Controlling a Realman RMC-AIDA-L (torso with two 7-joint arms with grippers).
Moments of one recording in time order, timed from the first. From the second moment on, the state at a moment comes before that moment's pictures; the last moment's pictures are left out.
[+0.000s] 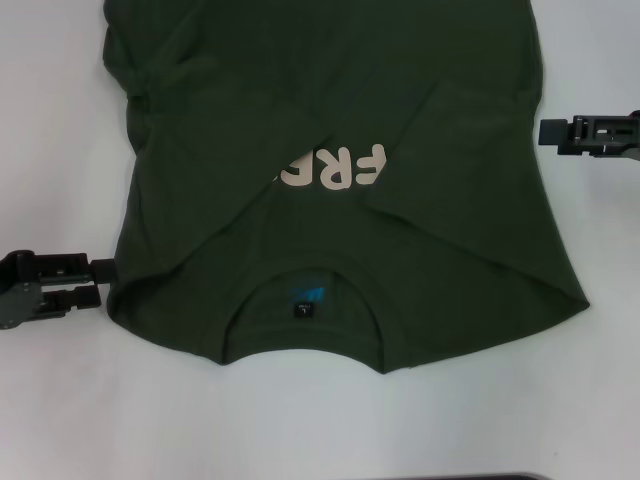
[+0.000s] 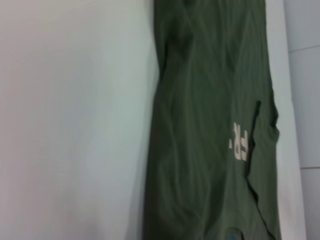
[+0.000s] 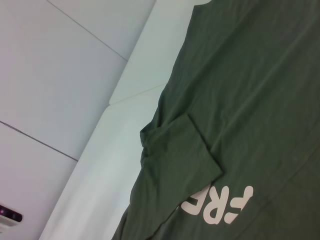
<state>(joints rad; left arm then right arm) -0.38 -1.97 -2.61 -0.66 -0.85 1.70 -2.41 0.42 1.93 -0.71 -0.81 -2.00 -1.65 2.24</state>
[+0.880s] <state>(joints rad) -0.39 -1.99 -2.61 -0.65 -0.77 1.63 -2.47 0.42 1.94 -0.70 -0.80 -2.00 -1.65 2.24</state>
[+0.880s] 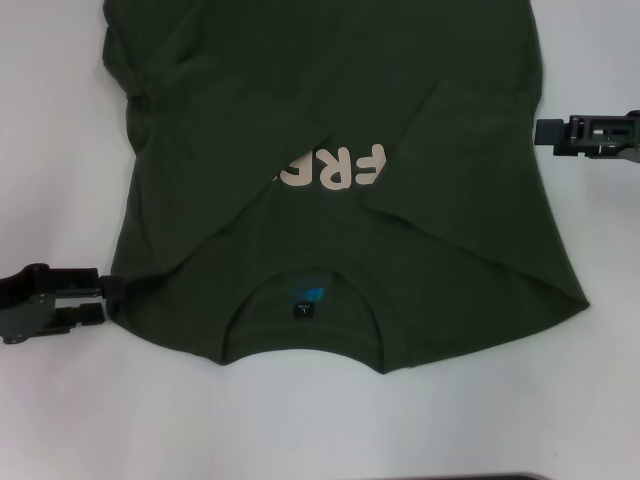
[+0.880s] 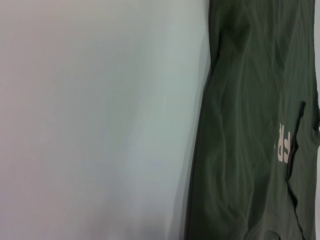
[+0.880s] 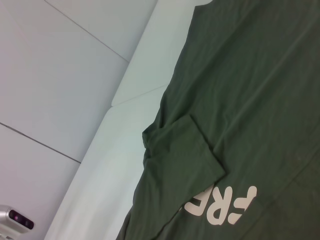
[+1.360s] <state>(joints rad) -0.40 -1.99 -2.61 -0.65 -0.76 1.60 -2.50 0.42 1.94 -0.70 -0.80 -2.00 -1.65 2.24</state>
